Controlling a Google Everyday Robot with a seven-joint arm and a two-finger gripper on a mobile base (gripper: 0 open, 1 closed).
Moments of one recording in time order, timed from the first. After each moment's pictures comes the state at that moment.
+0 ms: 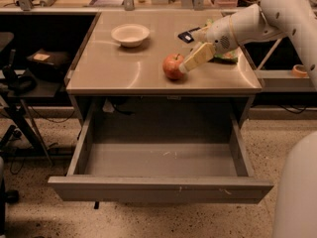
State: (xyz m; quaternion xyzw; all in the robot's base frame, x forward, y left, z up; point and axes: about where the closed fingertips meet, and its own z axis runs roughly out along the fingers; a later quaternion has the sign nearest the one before) arm 0.705 -0.100 0.889 -0.52 0.71 0.27 0.39
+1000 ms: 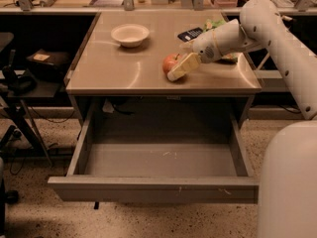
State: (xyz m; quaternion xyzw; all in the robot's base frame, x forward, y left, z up) arm 0.722 -0.067 0.844 -0.51 0.71 0.30 0.37
